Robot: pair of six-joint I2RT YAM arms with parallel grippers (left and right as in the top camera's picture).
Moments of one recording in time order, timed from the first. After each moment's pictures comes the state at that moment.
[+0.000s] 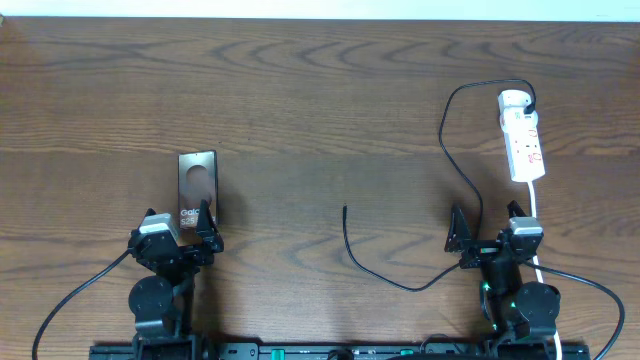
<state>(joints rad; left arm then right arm) 0.08 0.04 0.03 -0.13 0.00 -0.17 0.04 0.01 0.01 -0.07 -0.05 0.13</state>
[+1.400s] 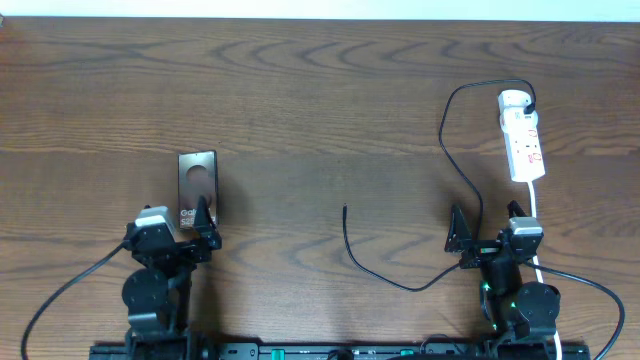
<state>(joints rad) 0.08 0.17 0.14 -0.16 0.00 -0.17 0.04 0.01 0.01 -0.07 -0.05 0.13</state>
